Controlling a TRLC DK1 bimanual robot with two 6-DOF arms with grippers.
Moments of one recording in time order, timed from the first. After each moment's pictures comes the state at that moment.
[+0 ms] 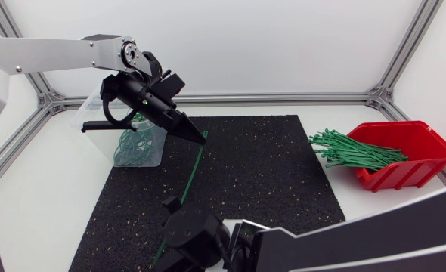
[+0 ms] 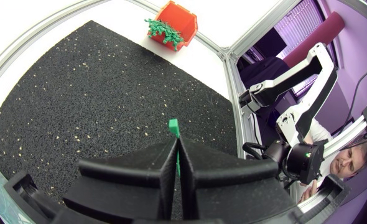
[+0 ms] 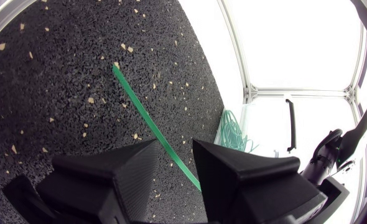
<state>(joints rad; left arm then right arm) -0.29 2.12 1.77 -1.25 0.97 0.89 1.20 1.84 0.73 0.46 0.27 -1.27</state>
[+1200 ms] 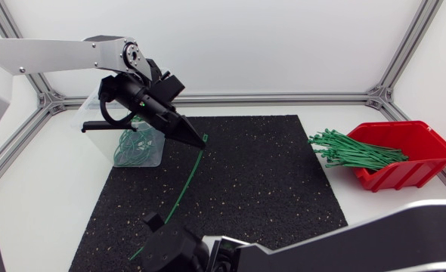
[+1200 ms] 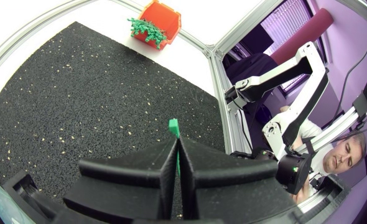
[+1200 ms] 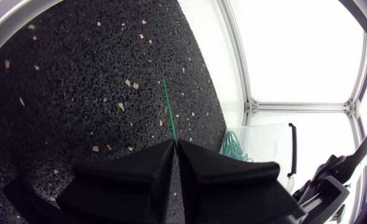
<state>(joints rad) -0.30 2.13 1.78 -1.37 1.02 1.02 1.28 1.94 0.79 0.51 0.28 -1.26</state>
